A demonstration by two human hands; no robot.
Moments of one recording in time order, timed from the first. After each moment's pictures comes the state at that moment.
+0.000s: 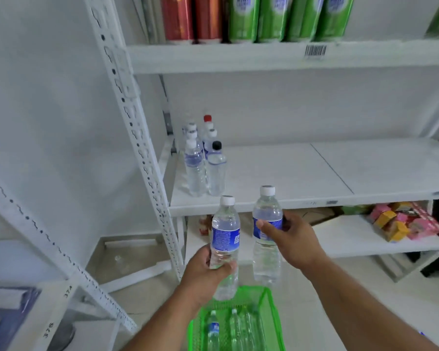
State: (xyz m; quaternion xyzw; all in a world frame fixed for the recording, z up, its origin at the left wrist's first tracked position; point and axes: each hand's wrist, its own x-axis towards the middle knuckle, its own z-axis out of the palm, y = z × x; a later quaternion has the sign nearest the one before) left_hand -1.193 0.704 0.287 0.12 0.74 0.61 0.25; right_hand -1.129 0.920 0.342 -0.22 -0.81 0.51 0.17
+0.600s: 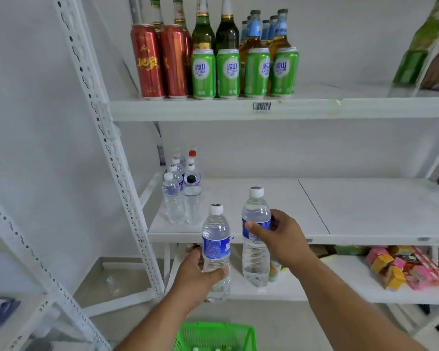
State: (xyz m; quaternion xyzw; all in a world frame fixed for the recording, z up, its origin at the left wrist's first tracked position) left_hand -1.162 0.818 0.348 0.10 0.77 0.61 0.16; right_hand -1.114 1.035 0.415 -0.13 -0.81 0.54 0.19
